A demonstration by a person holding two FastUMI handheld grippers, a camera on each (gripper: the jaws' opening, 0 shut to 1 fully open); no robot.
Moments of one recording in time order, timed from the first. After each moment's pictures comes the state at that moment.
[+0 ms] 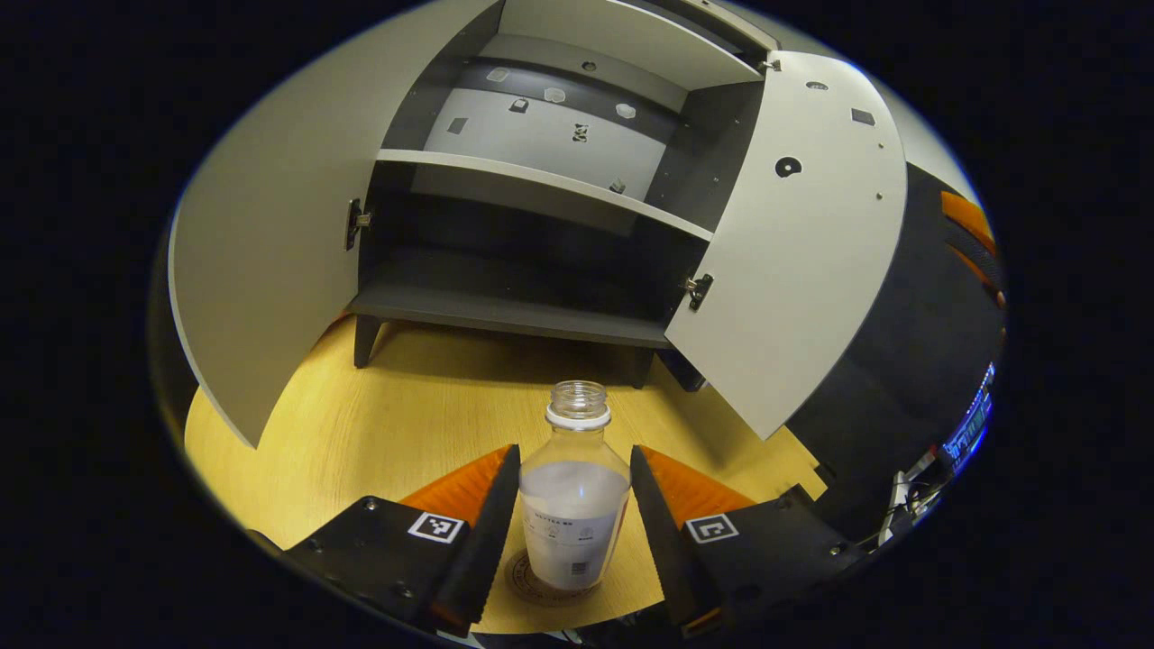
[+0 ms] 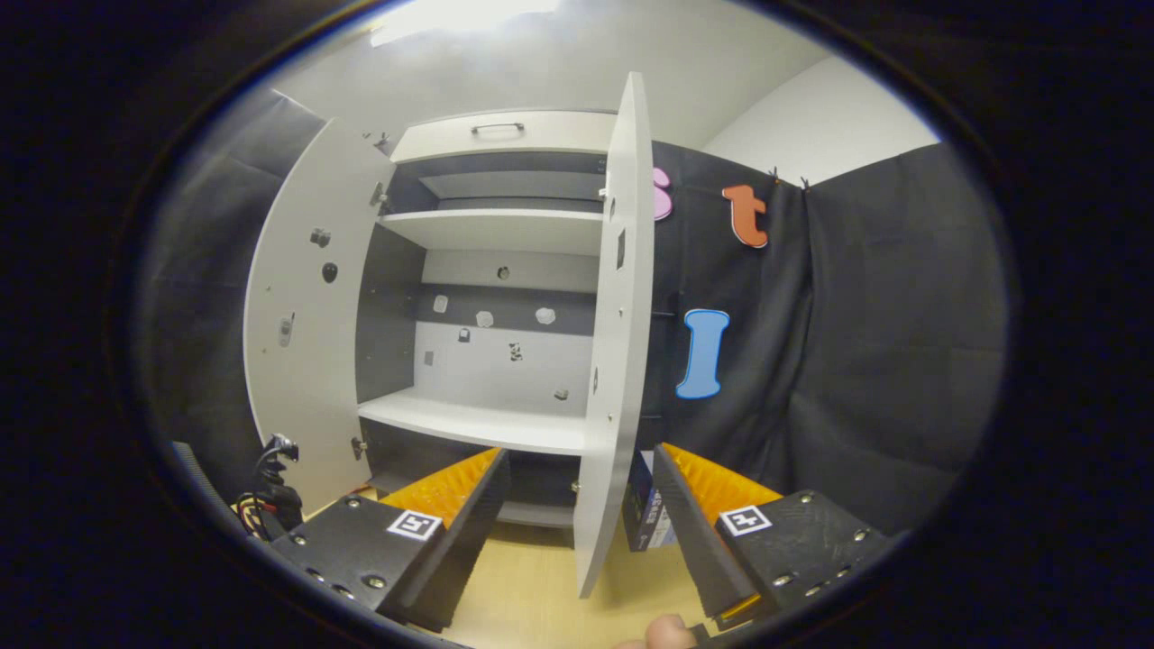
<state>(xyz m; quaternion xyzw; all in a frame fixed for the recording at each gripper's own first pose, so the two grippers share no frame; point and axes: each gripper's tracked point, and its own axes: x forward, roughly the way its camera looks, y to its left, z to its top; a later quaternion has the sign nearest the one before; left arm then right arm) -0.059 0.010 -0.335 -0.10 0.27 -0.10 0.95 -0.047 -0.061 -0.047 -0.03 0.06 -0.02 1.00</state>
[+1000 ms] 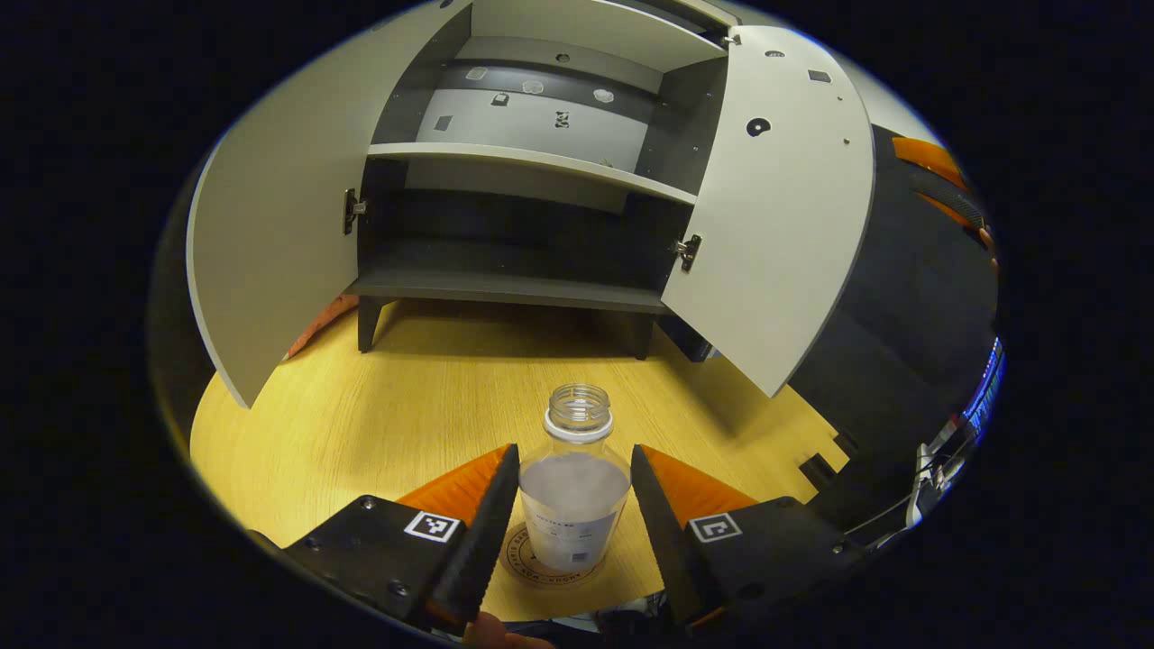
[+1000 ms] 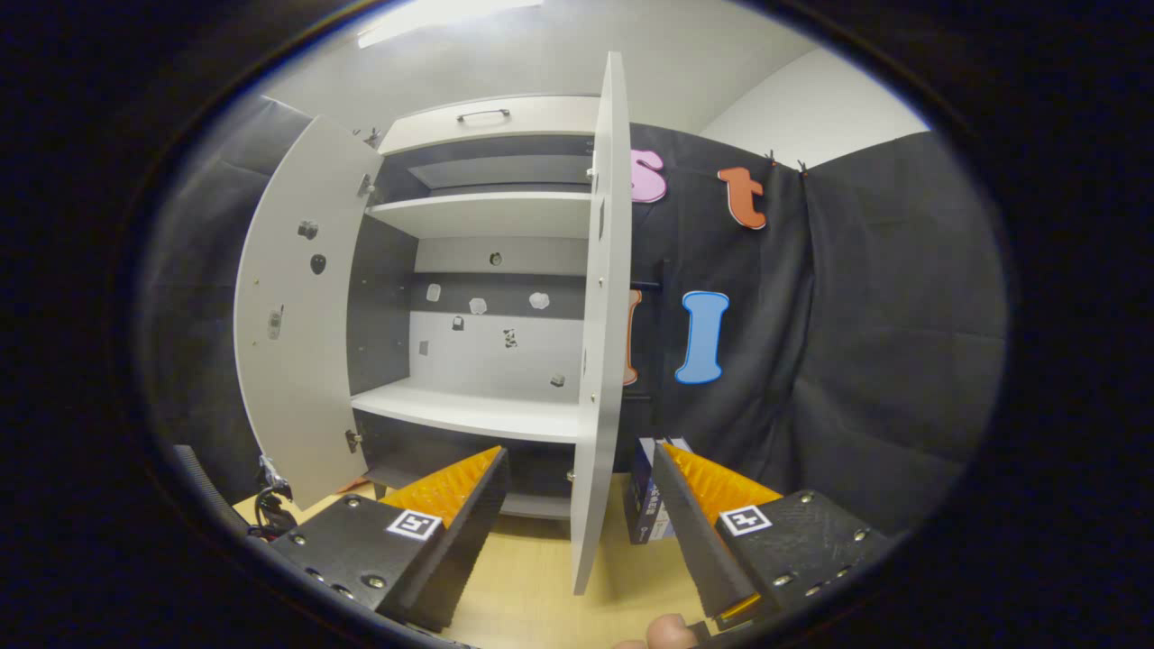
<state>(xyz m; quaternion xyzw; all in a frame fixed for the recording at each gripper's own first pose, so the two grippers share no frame) -0.094 -0.004 -0.354 -0.06 0.29 -0.10 0.95 -0.036 -0.074 -0.065 -0.01 0.08 -0.01 1.00</state>
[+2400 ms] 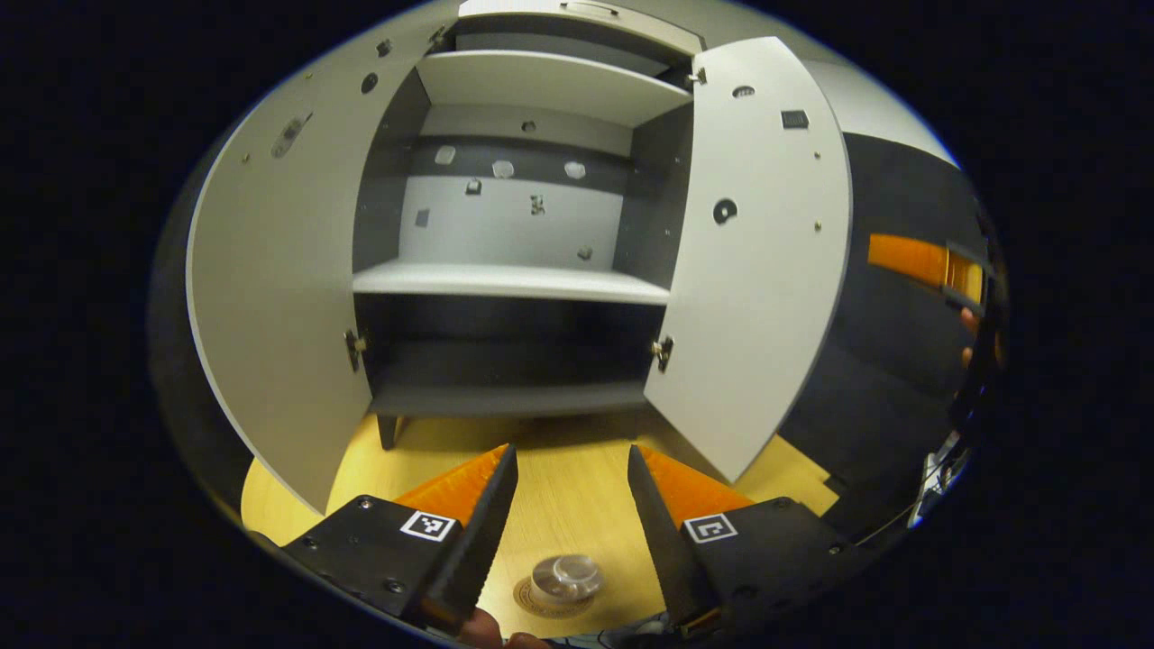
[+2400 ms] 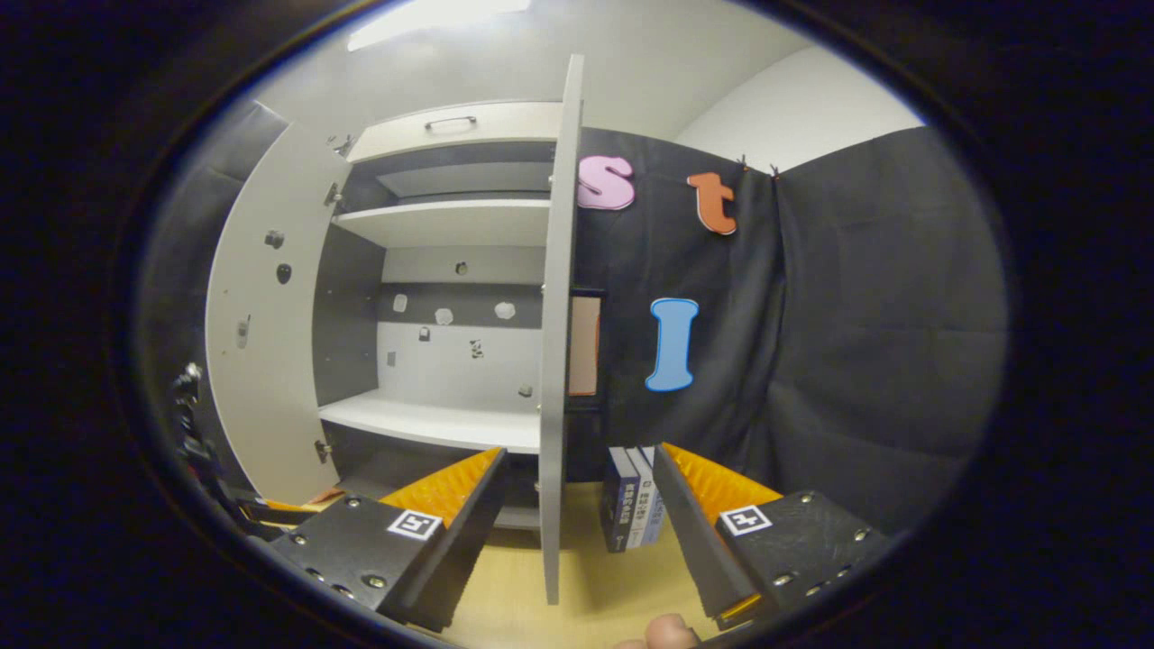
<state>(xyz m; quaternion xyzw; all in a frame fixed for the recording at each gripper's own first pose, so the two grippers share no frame) -0.045 -0.020 -0.191 -0.02 0.17 -0.08 0.98 -0.022 -0.120 -0.055 -0.01 0.05 -0.07 1.00</state>
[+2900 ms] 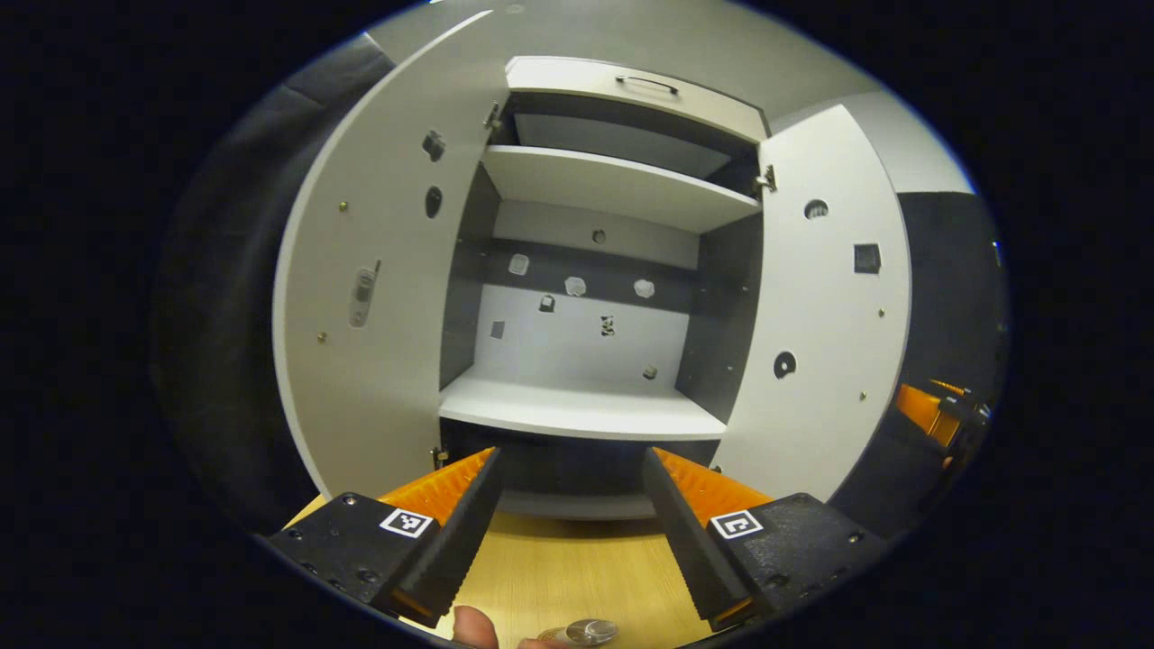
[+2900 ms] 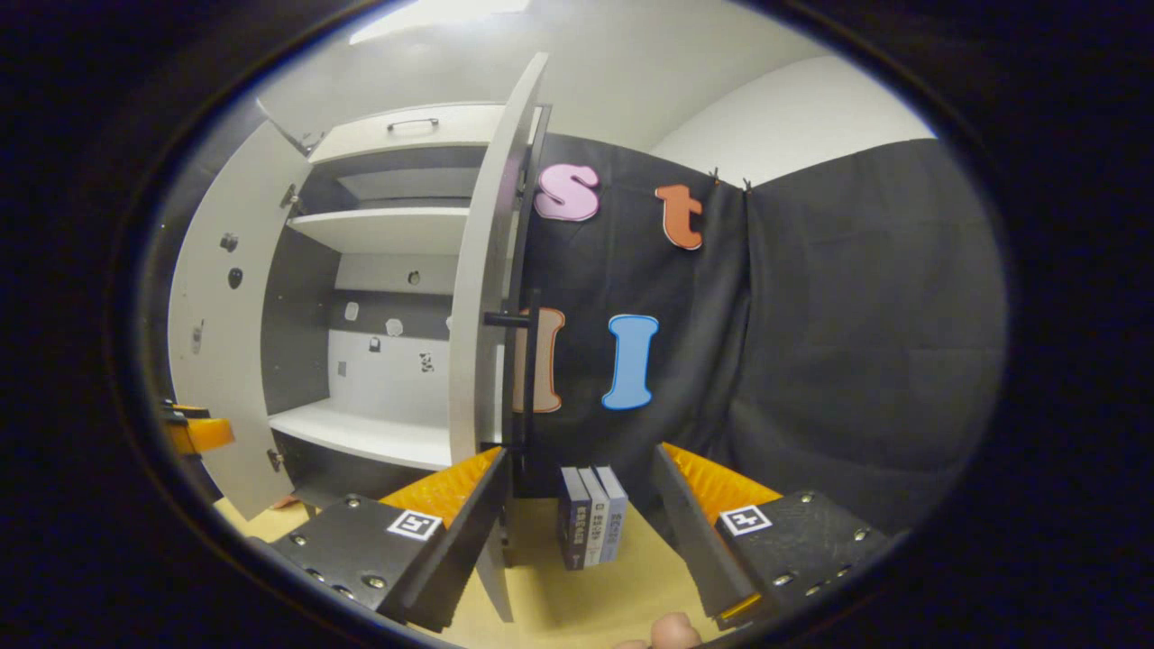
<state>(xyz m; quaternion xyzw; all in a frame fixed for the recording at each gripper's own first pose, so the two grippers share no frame) -0.032 0.040 -0.062 -0.04 0.06 0.04 1.00 0.003 -0.159 -0.030 -0.03 0.03 -0.11 0.99</state>
